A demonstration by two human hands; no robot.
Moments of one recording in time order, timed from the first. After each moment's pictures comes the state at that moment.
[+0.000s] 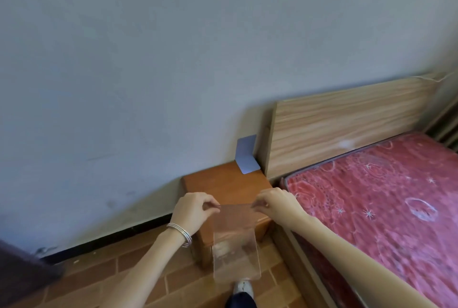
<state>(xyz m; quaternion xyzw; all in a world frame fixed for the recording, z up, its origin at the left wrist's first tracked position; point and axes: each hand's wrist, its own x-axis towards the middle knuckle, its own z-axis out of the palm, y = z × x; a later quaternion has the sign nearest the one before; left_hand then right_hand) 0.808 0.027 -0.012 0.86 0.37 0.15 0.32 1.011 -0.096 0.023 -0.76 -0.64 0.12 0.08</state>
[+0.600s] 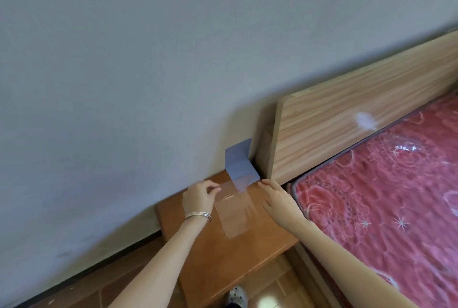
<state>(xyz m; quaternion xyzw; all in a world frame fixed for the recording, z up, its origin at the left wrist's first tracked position) 1.068 0.247 -0.152 0.79 0.50 0.14 0.33 1.226 0.102 -0.134 -0.83 -0.49 0.23 0.12</state>
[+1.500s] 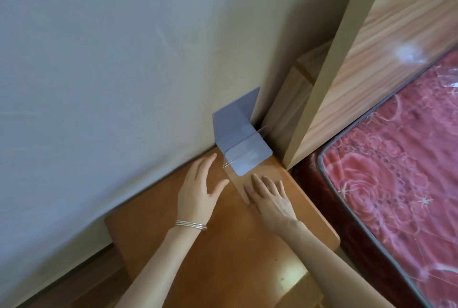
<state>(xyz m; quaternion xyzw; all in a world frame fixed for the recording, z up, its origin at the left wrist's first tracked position) 1.132 0.317 -0.394 0.86 0.33 0.22 0.31 1.260 0.168 -0.426 -0.82 -0.50 0.26 -0.07</state>
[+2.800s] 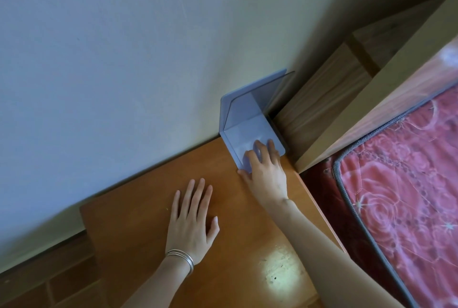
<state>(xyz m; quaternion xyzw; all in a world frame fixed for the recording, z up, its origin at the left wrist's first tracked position) 1.088 0.280 -0.485 0.93 0.32 -0.09 0.15 1.286 0.241 -0.450 -0.88 -0.46 0.14 0.03</state>
